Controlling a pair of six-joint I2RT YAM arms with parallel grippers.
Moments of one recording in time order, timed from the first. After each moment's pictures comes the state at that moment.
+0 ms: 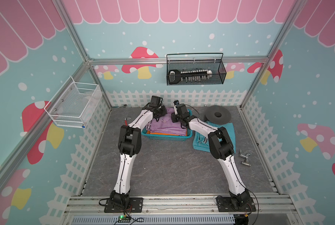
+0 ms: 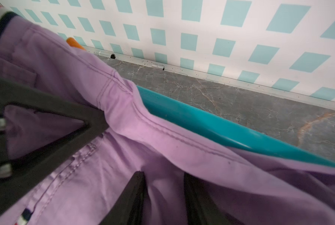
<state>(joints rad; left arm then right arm) -0.25 2.36 2.03 -0.46 0.17 -0.55 0.53 2.41 1.96 -0.14 0.09 0.15</state>
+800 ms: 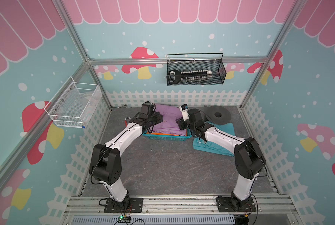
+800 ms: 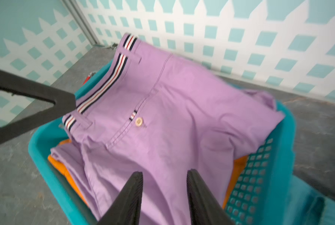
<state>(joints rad) -0.32 1.71 1.33 -0.30 0.12 -0.62 0.57 1.83 1.28 0.01 -0.06 0.16</state>
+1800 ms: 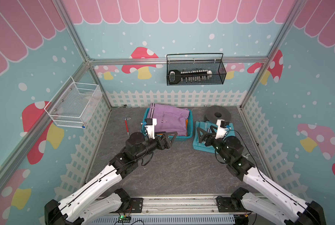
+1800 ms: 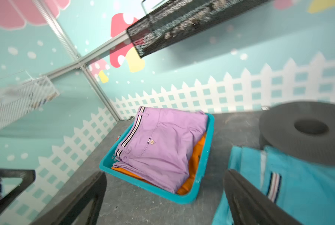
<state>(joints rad) -0.70 0.90 0.74 -0.01 0.14 -0.73 0.57 0.81 0.49 0.27 0.20 0.48</state>
